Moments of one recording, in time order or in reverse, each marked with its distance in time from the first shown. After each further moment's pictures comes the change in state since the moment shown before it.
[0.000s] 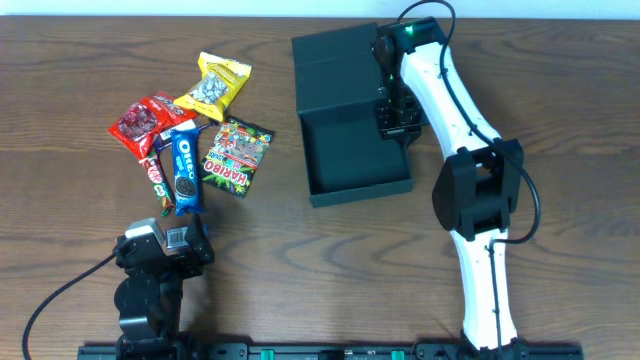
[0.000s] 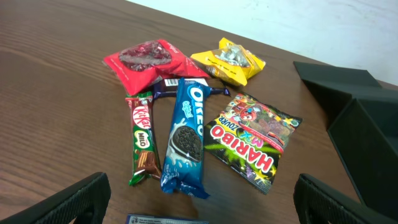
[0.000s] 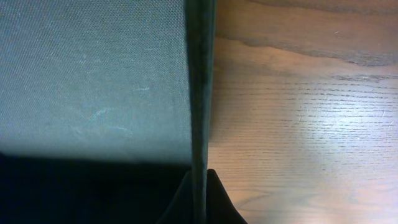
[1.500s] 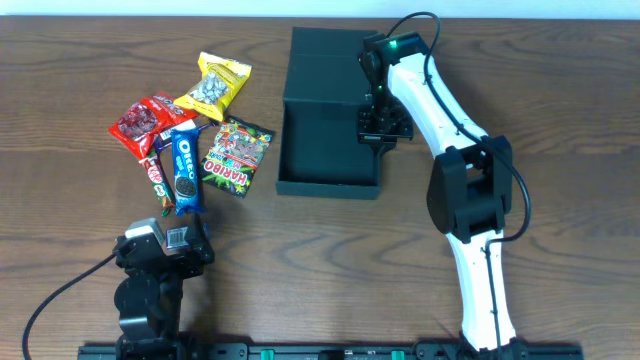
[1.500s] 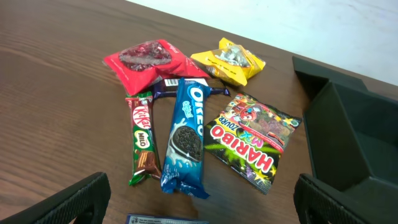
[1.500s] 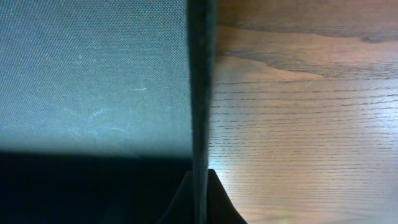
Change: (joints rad) left arm 0.000 0.000 0.000 0.000 0.000 0.000; right arm 0.038 0.000 -0.117 0.142 -0.161 0.178
